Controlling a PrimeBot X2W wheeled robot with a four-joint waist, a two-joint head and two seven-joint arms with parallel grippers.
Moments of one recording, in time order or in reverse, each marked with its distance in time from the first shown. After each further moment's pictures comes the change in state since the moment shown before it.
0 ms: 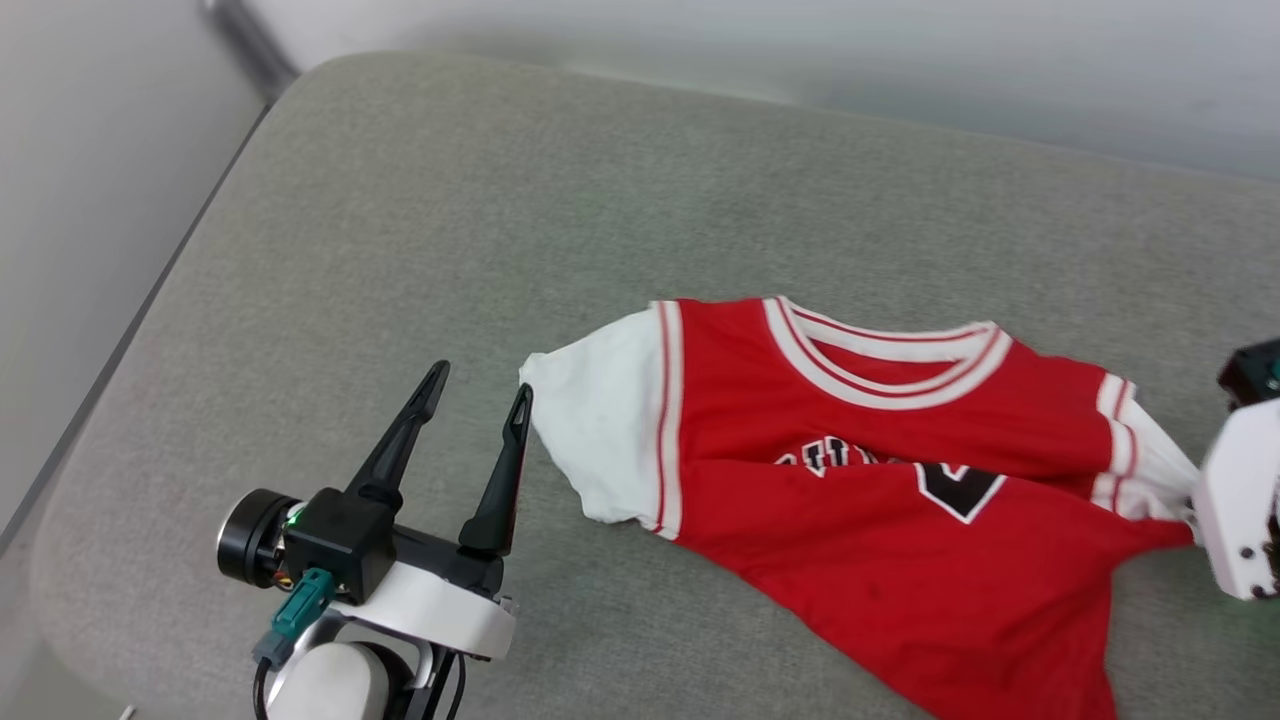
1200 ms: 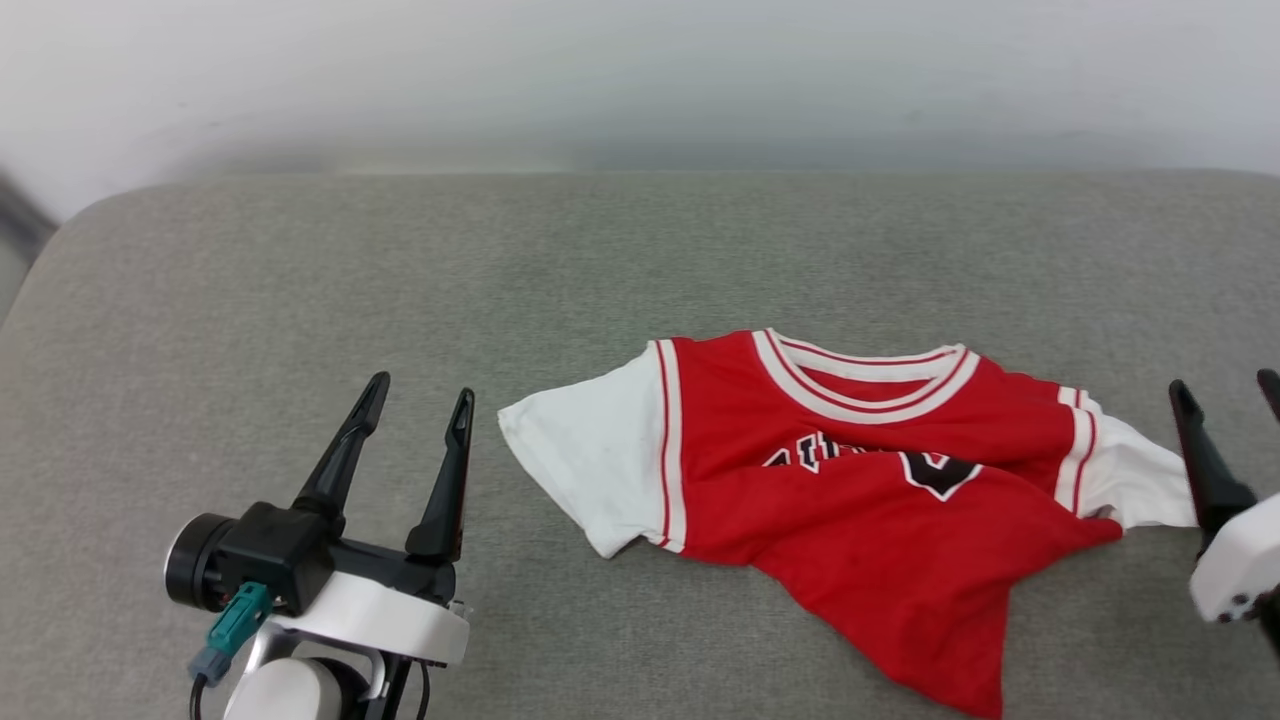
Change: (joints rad) left arm 0.040 0.022 0.062 -0.021 -0.045 0.003 0.000; right arm 0.291 0.226 -0.387 -0.357 -0.247 -0.001 -0.649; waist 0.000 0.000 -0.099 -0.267
